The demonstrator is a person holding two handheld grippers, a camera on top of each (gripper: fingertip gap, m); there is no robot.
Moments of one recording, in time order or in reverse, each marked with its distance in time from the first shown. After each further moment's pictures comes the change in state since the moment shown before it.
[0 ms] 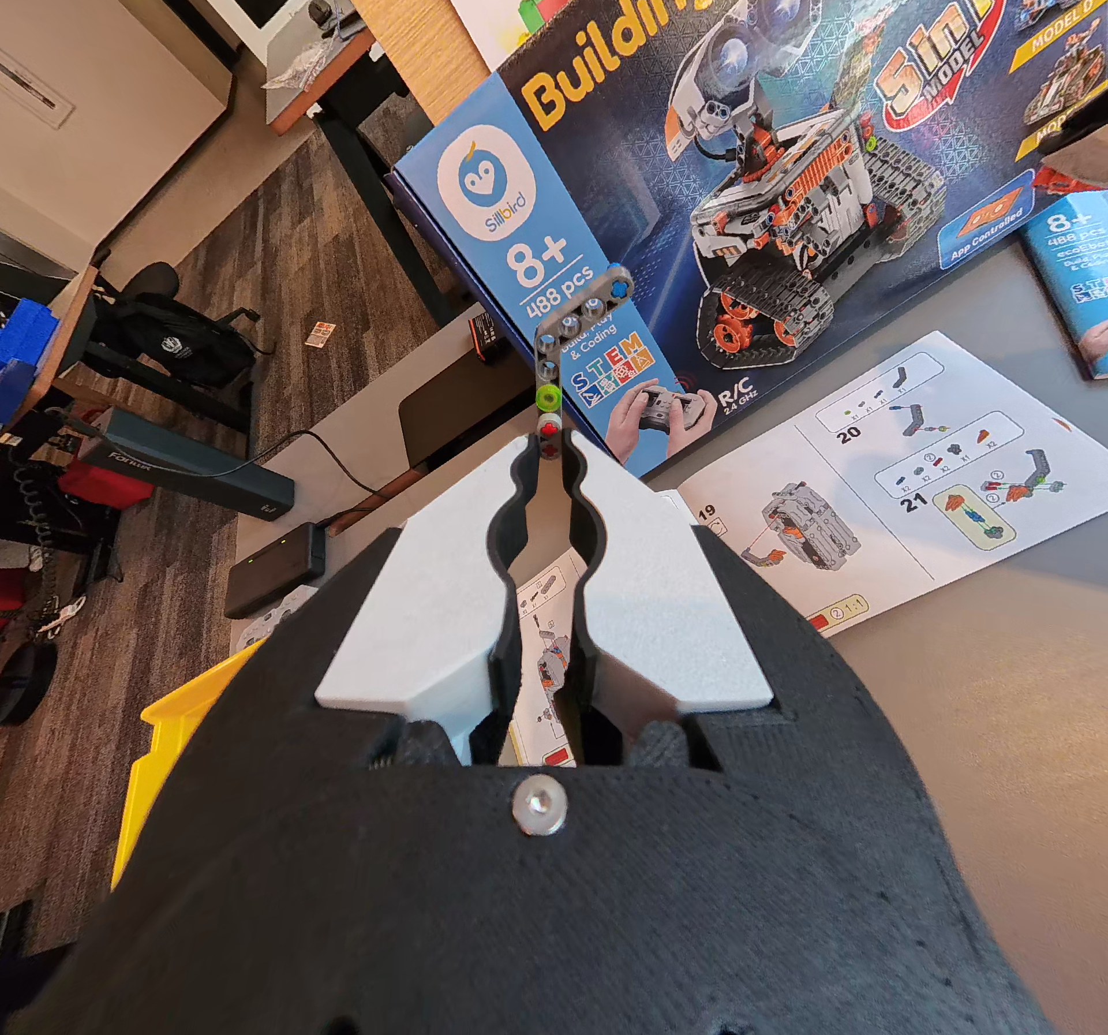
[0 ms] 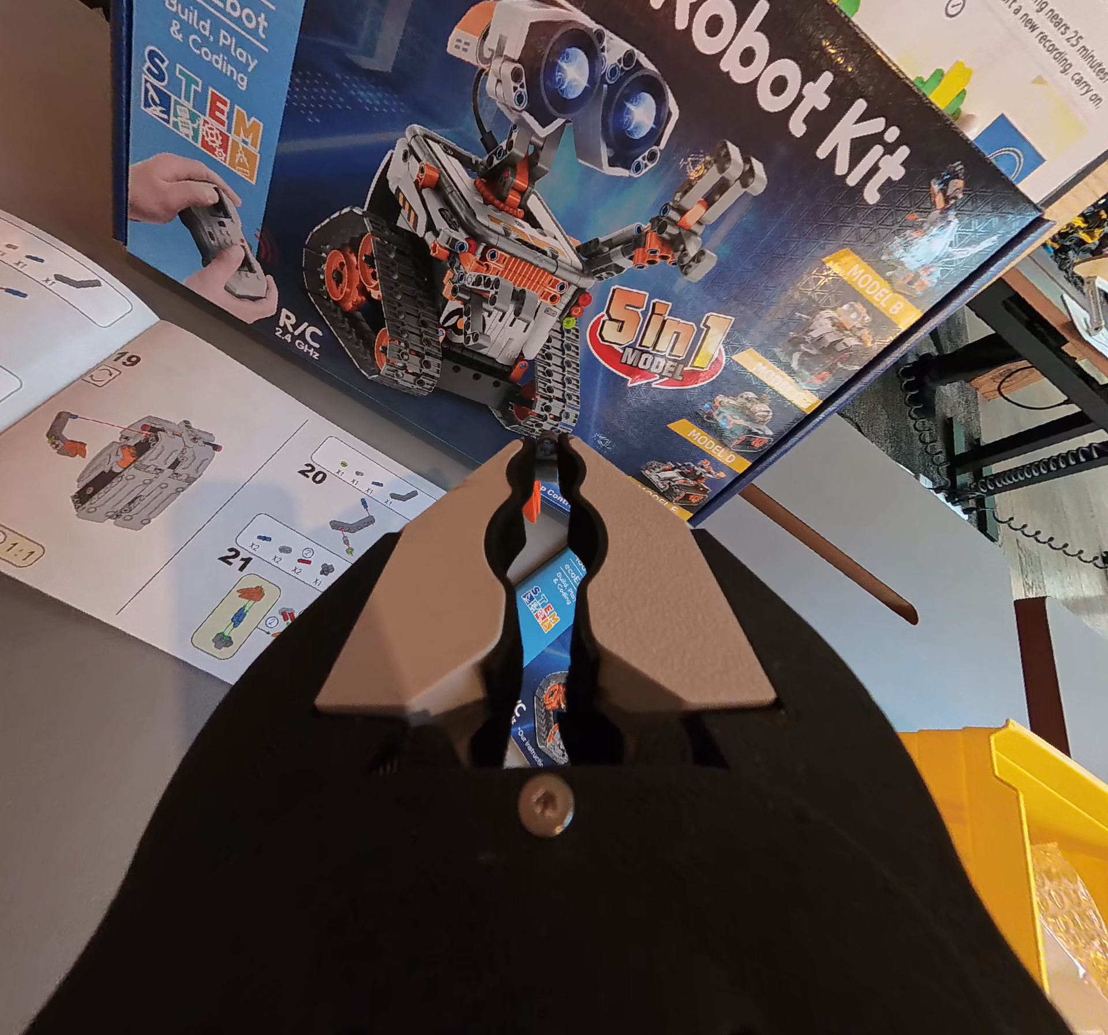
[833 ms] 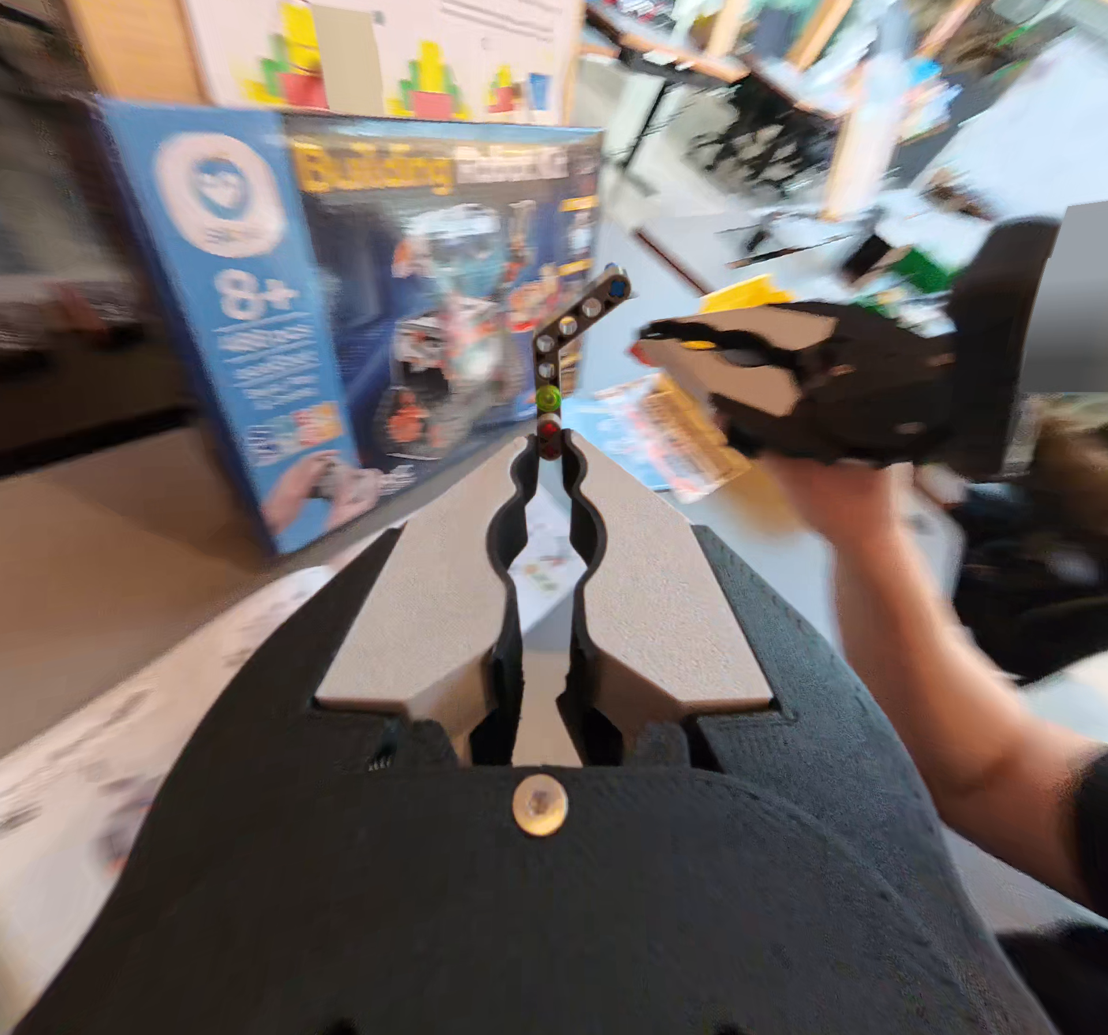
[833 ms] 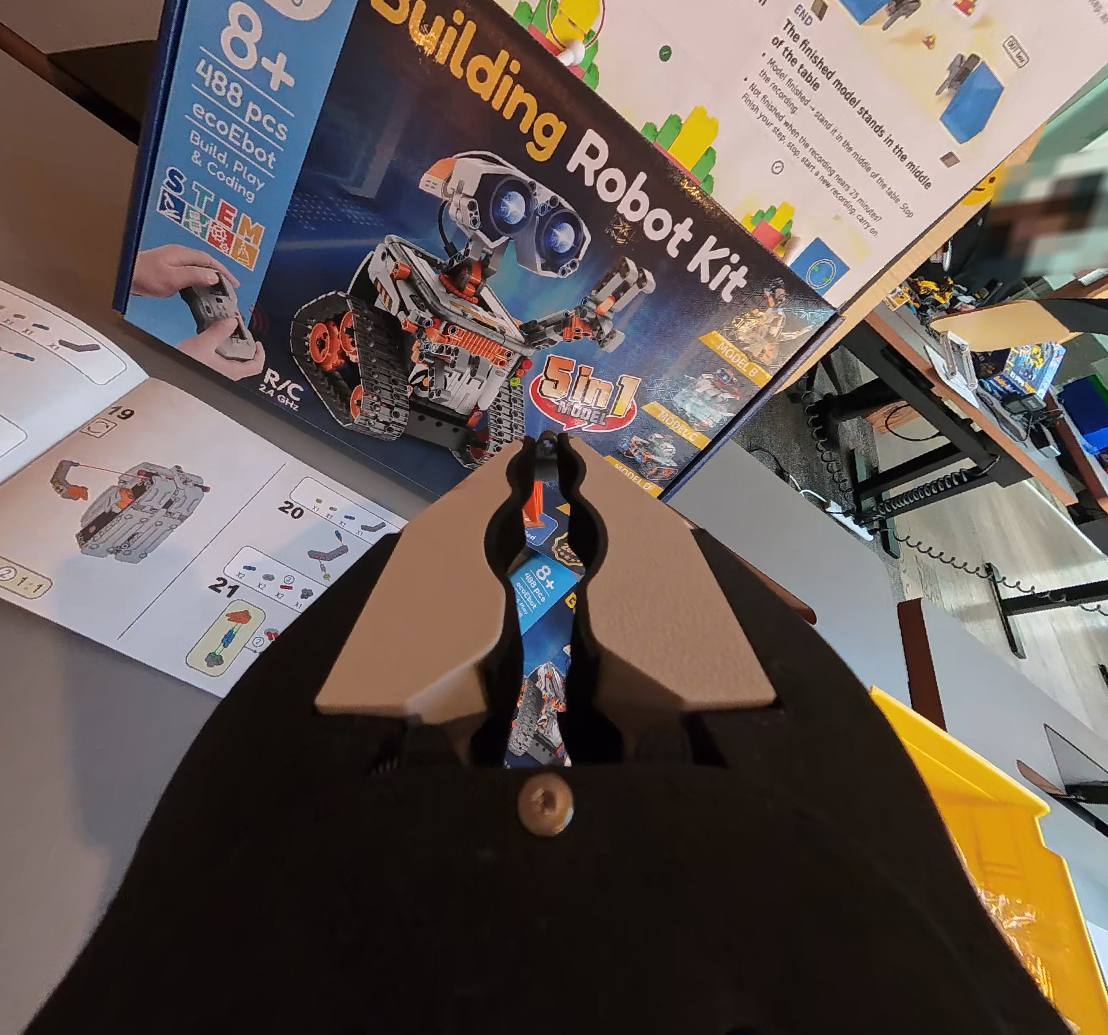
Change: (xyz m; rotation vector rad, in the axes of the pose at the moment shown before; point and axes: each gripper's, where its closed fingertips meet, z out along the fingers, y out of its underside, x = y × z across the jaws) left arm 0.035 -0.042 -0.043 0.216 0.789 -0.604; right arm 0.016 -0.033 -0.039 0.082 0.118 -0.040
